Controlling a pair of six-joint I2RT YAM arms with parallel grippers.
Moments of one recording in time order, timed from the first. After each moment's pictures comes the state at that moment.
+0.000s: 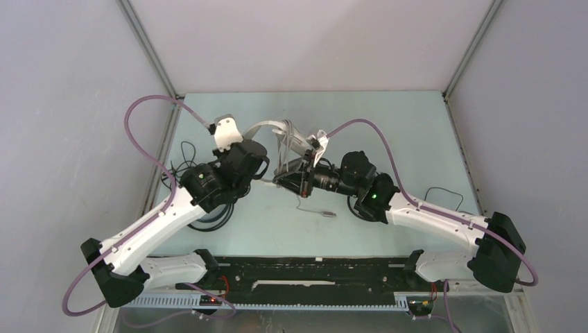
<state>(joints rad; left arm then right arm) -0.84 1.10 1.19 -0.81 -0.92 -0.79 0.96 1.26 0.89 0.43 -0.37 0.49</state>
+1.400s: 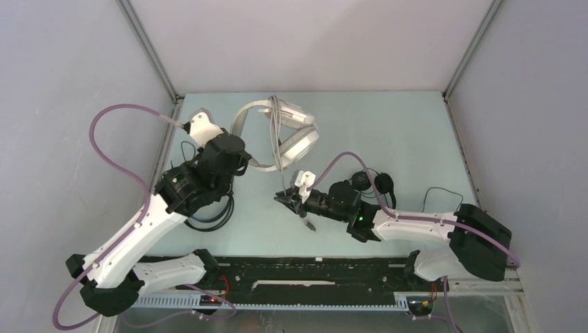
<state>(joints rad) -0.81 1.02 1.29 -0.83 -0.83 -0.94 1.10 1.36 0.65 0.68 -0.16 -0.07</state>
